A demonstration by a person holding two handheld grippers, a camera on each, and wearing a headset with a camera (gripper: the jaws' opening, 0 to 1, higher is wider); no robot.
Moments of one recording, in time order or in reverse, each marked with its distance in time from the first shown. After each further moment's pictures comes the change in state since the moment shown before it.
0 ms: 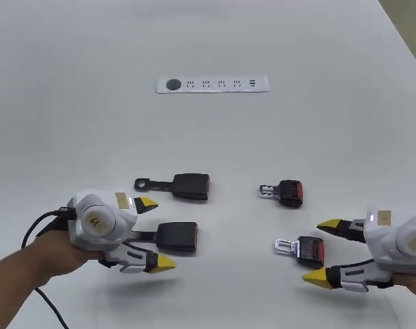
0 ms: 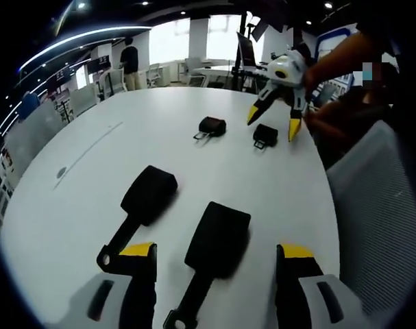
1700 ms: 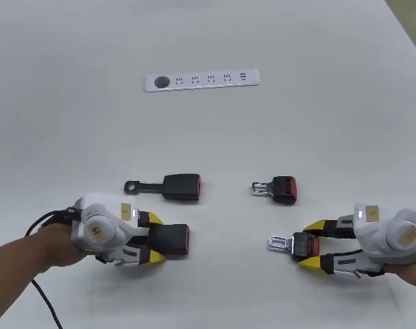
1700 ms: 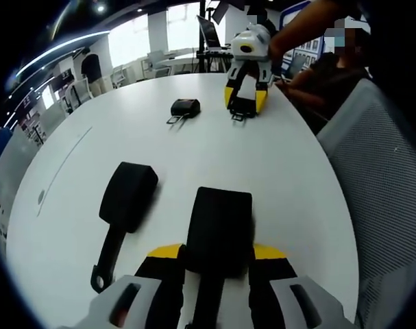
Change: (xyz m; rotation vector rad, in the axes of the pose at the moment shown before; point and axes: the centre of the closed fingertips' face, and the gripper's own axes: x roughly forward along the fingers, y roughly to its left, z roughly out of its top) left arm 0.020 0.001 -0.019 0.182 0.083 -0.097; right arm 0.009 -0.005 -0.005 -0.094 -0.049 0.071
